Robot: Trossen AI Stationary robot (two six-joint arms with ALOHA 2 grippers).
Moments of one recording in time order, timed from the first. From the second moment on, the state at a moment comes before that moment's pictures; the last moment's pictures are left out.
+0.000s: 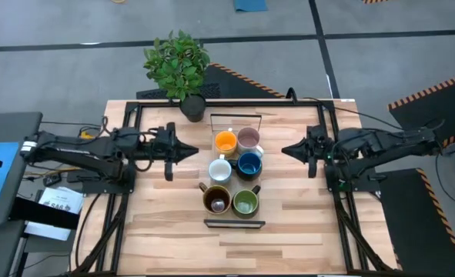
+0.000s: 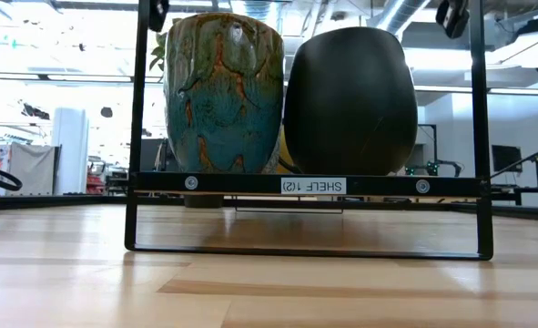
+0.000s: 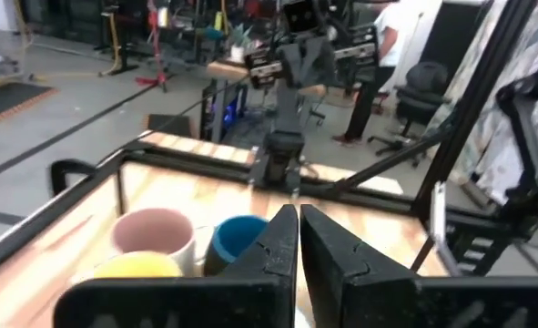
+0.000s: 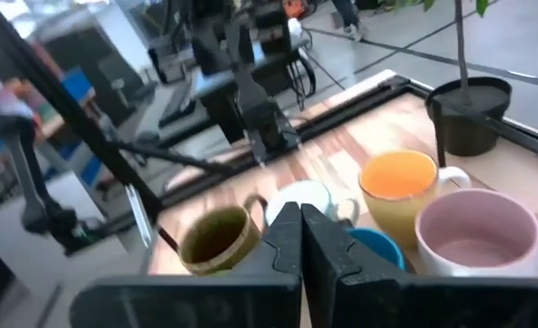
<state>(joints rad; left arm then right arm) -0.04 0.87 0.71 0.18 -0.14 -0.19 0.17 0.67 0.76 -0.25 0.27 0.49</state>
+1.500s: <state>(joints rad) -0.01 0.02 0.01 0.19 -0.18 -0.38 0.17 0.67 0.76 -0.36 0.26 0.57</state>
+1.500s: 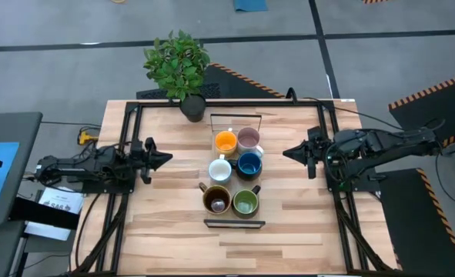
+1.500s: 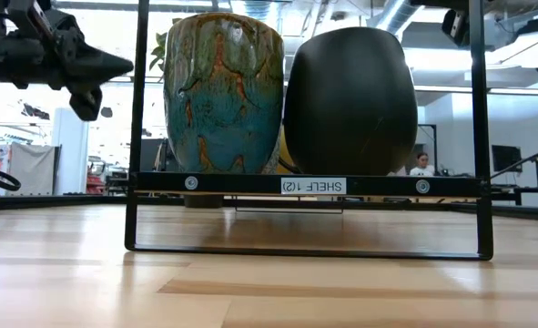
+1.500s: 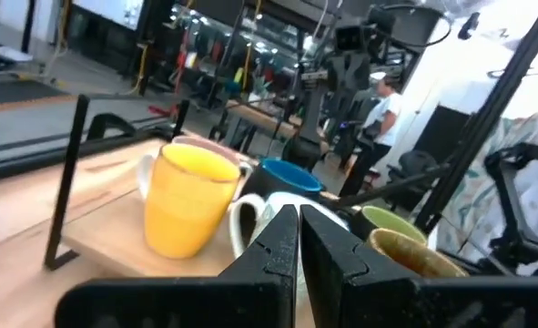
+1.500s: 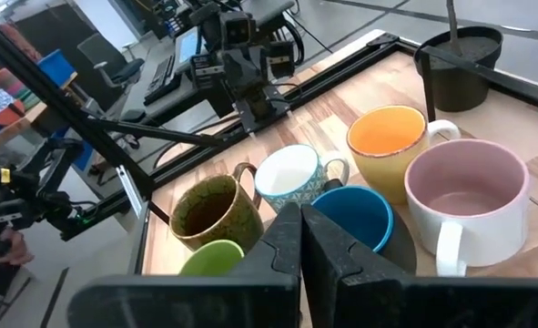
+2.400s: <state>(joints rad) -0.01 0.02 0.01 0.06 -0.20 -0.18 0.20 0.59 0.76 -0.38 0.18 0.41</state>
